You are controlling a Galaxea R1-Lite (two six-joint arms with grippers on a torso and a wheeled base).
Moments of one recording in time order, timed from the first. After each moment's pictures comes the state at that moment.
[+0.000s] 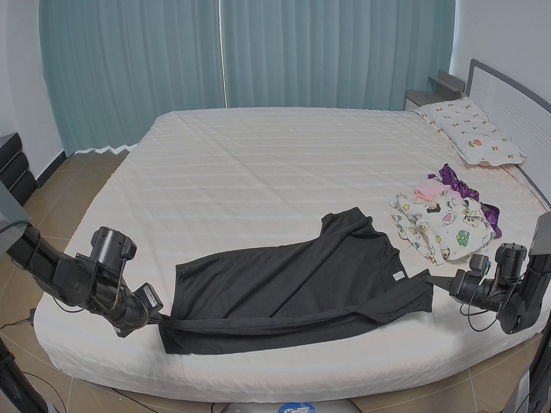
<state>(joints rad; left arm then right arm) -0.18 1.86 -0.69 -0.07 -0.12 -0.84 -0.15 2.16 -0.28 -1.44 0.73 0.48</state>
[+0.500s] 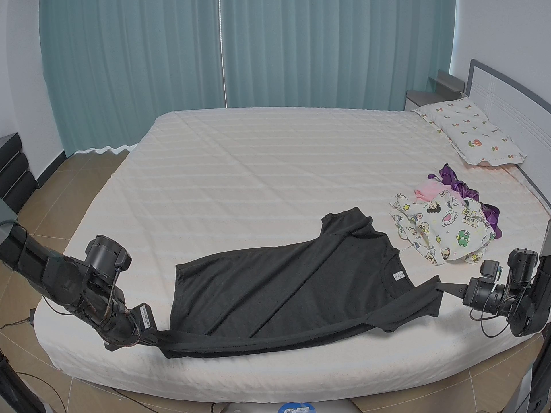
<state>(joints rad) -0.18 1.81 -0.68 0.15 -0.19 -0.66 -0.24 2.14 -0.21 -1.44 0.89 0.34</state>
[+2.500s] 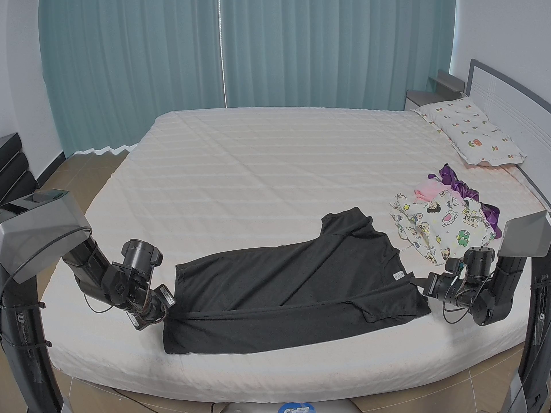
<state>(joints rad) -0.16 2.22 -0.84 -0.27 0.07 -0.85 -0.07 2.42 -0.58 -1.32 0.48 0.36</state>
